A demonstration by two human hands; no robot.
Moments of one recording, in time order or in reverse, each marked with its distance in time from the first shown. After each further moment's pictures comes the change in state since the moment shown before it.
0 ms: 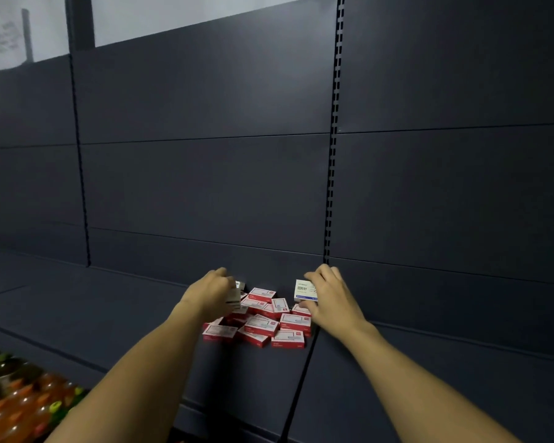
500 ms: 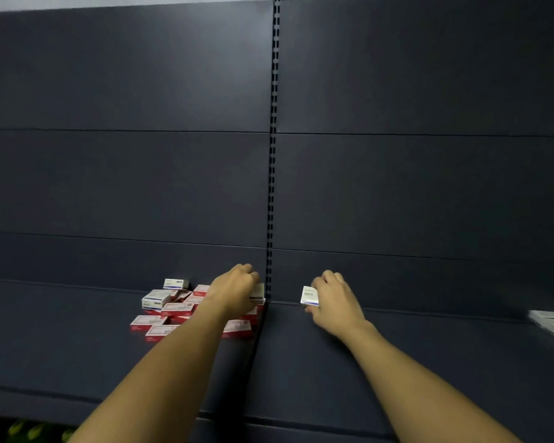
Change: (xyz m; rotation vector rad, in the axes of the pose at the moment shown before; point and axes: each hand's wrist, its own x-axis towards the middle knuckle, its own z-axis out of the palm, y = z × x) left_hand 0.019 0.133 -0.003 -0.072 0.067 0.298; right_hand -0.069 0.042 -0.064 -0.308 -0.109 0.292
